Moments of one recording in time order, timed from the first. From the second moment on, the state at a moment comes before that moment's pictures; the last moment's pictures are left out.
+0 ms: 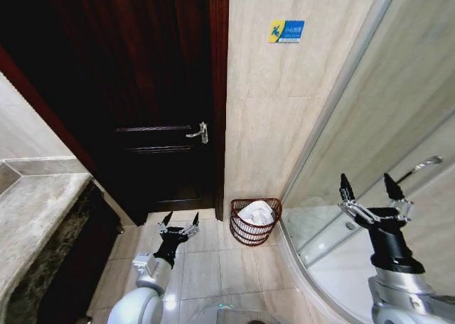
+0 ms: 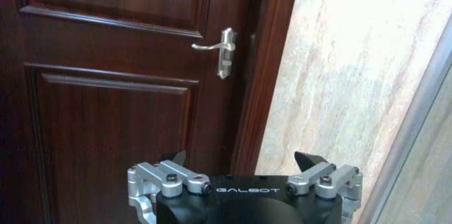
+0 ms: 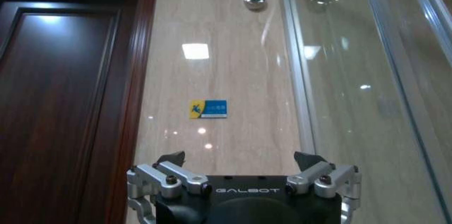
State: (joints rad) left arm 1.82 -1.57 -0.54 -2.36 -0.14 0.22 0.12; right arm -1.81 1.48 0.98 2.49 0.55 0.29 -0.28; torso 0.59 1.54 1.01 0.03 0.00
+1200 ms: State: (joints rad) left arm 1.82 -1.57 -0.54 -2.36 -0.14 0.22 0.12; right arm -1.80 1.49 1.02 2.44 0.59 0.37 -0.29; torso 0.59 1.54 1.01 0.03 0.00
